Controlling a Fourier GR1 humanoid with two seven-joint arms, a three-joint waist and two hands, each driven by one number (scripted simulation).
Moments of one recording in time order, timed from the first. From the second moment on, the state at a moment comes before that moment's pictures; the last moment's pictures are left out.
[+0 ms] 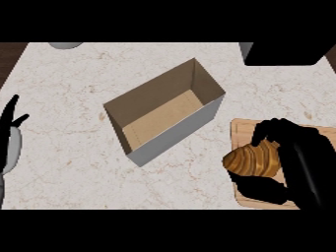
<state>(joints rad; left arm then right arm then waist) -0.10 0.34 0.21 -1.39 -0.28 0.06 0.09 -0.07 -0.18 0.27 -2.10 1.15 0.15 0.33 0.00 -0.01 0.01</state>
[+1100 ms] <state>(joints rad) -0.13 0.31 0.19 -1.38 -0.29 0.06 0.07 -0.86 0.00 0.25 -1.20 0.81 -0.18 0.58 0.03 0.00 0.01</state>
